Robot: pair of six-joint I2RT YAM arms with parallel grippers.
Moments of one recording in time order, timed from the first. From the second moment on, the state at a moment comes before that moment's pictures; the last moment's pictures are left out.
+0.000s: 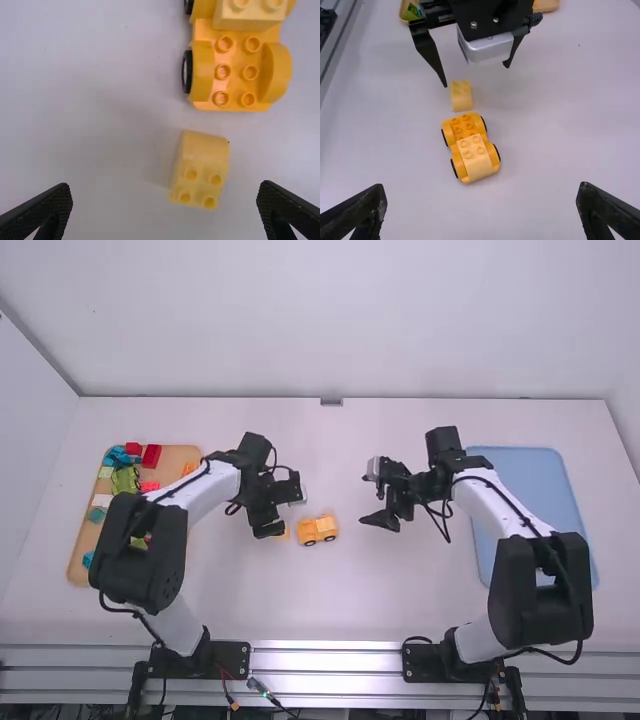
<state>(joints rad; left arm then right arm) -0.23 1.76 1.07 -0.70 0.25 1.00 0.14 1.62 1.03 -0.69 -0.97 -1.22</state>
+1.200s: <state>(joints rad) -0.23 1.76 0.93 -0.53 0.25 1.02 0.16 1.45 0.80 -0.26 -0.85 -0.88</state>
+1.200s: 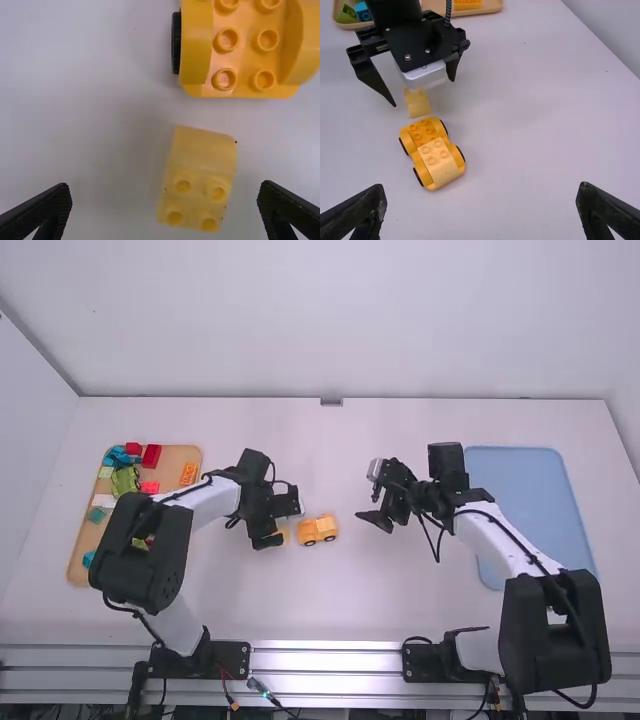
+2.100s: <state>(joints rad) -0.23 1.81 0.93 -0.56 0.28 1.01 0.16 1.45 0.80 -0.26 -0.85 -0.87</state>
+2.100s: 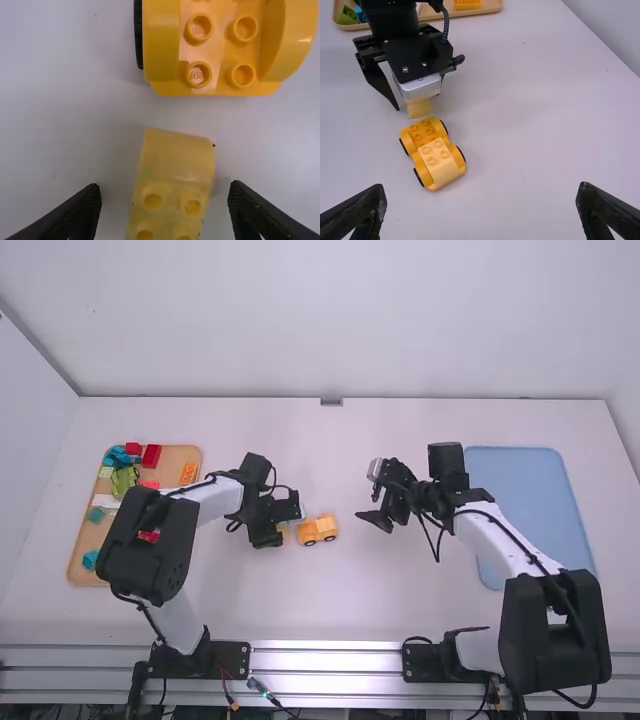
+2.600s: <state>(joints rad) -0.23 1.81 0.93 -0.55 0.28 0.91 0.16 1.45 0.80 -0.17 -0.85 -0.83</state>
